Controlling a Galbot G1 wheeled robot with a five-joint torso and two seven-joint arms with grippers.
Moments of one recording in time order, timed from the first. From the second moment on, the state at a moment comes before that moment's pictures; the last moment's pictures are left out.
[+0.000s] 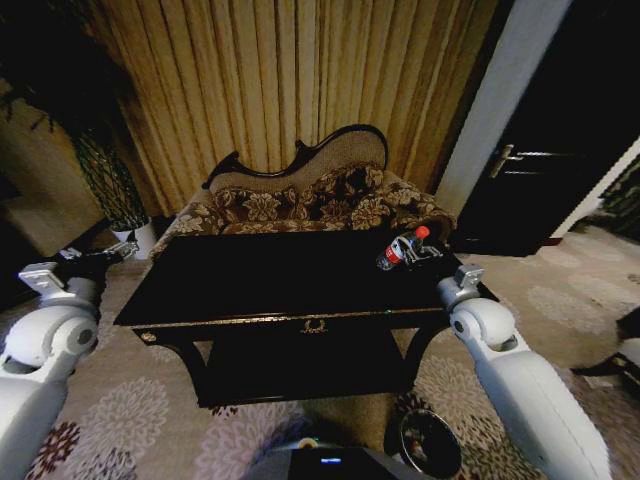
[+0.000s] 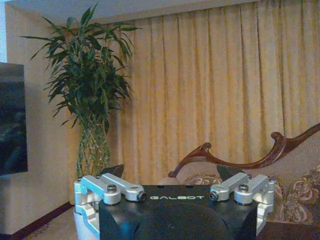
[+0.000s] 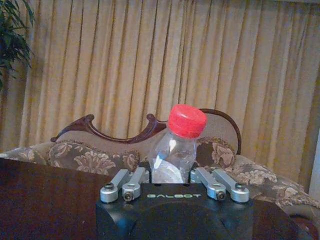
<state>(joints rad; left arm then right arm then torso) 1.35 -0.71 -0.92 -2.02 -0.87 0.26 -0.35 -1.13 0.93 0.58 1.98 0.54 -0.31 0.00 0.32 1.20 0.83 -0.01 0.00</state>
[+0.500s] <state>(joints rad) 1.35 -0.71 -0.92 -2.02 -0.87 0.26 -0.35 -1.14 0.94 0.59 1.97 0.54 -0.30 0.00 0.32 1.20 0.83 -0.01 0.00</state>
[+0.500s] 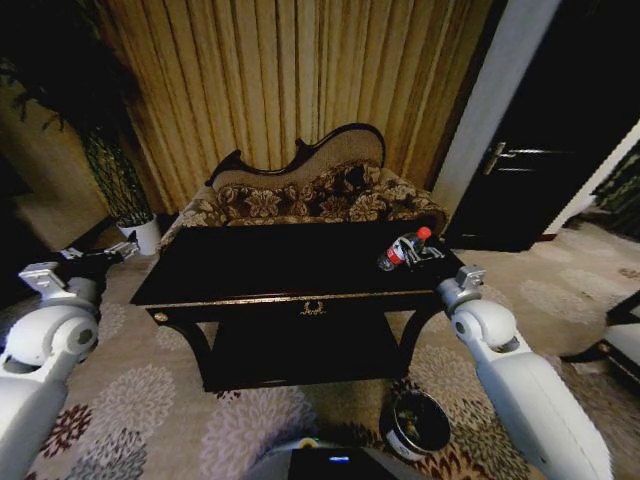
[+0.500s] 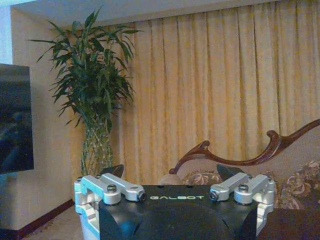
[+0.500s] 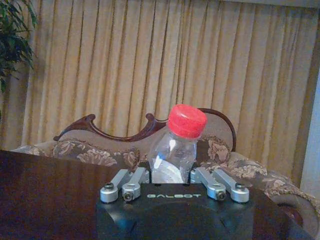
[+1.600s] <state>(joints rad) 1.34 -0.73 -0.90 -2.01 -0.87 0.26 -0.34 -1.14 0.94 0.59 1.96 0.54 -0.30 0.00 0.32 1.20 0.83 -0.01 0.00</state>
